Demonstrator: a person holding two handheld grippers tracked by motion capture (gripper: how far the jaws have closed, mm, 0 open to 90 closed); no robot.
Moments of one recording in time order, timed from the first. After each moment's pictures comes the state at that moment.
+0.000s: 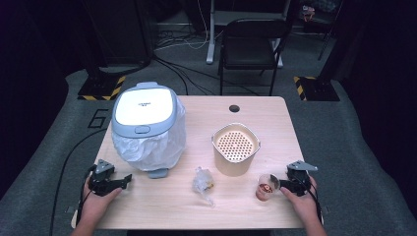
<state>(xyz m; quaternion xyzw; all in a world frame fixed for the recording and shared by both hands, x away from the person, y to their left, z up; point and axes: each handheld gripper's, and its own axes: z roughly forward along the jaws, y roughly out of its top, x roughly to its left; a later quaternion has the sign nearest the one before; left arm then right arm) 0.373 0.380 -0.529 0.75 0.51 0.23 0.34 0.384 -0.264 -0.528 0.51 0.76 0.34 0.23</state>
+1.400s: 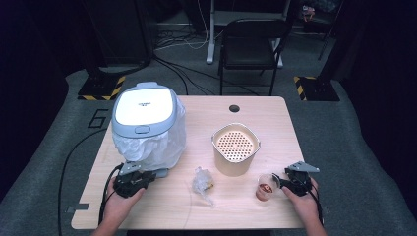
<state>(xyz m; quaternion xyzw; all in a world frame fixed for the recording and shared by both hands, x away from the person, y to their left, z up) 0.352 0.281 -0.484 0.78 0.45 0.14 0.42 0.380 -0.266 -0.526 0.50 0.75 0.35 0.23</state>
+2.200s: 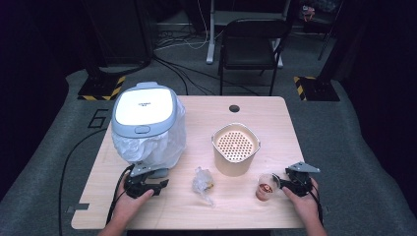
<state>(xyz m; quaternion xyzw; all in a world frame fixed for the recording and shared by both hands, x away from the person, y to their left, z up) 0.359 0.262 -0.503 0.79 0.42 0.15 0.41 0.379 -0.267 -0.527 0.51 0.75 0.35 0.23</state>
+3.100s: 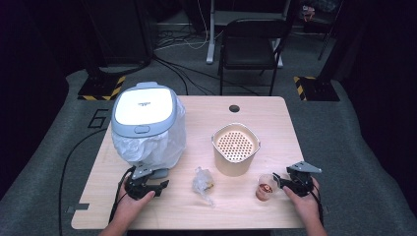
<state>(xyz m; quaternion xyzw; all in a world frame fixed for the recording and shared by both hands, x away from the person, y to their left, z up) 0.357 0.261 -0.510 0.79 0.42 0.16 0.41 0.377 -0.267 -0.520 0.50 0.75 0.36 0.24</state>
